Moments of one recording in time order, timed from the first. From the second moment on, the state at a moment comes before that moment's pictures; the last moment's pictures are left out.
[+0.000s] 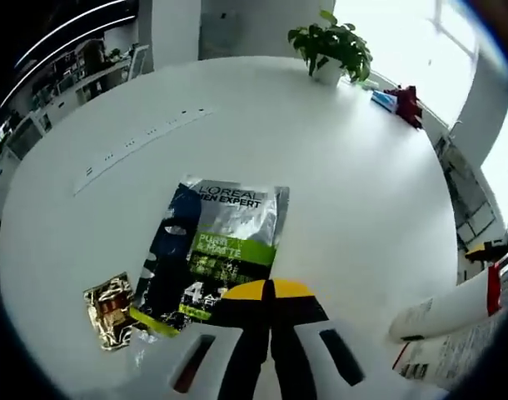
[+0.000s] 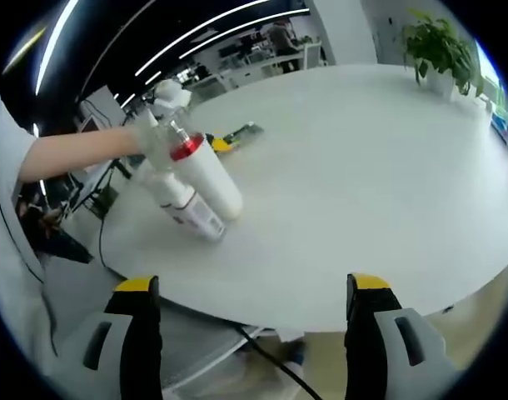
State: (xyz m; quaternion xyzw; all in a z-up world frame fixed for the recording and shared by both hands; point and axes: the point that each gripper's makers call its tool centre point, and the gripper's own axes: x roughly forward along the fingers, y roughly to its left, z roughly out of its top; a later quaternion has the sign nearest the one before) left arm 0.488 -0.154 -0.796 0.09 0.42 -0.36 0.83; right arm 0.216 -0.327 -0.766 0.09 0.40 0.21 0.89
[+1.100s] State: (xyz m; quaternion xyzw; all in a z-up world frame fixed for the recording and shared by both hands) left arm 0.416 -0.019 -0.685 -0.10 0.33 -0.24 0.91; right arm 0.163 -0.229 -0.698 0.03 0.34 0.32 0.88
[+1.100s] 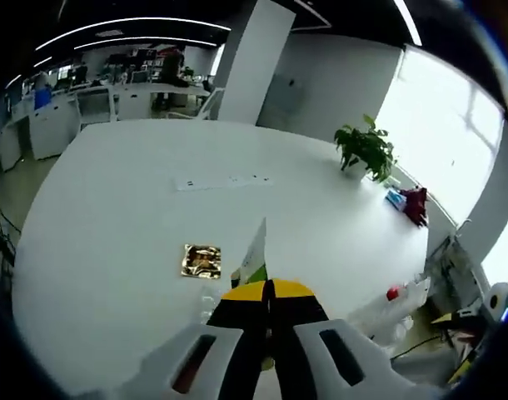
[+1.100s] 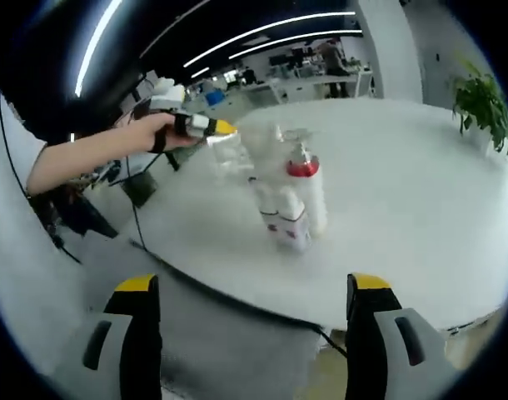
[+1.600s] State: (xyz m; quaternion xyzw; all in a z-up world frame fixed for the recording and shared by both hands) left arm 0.317 -0.001 -0.628 -0.23 0.28 -0.22 0.90; right arm 0.173 -0.076 -0.655 -0.05 0.28 0.42 0.86
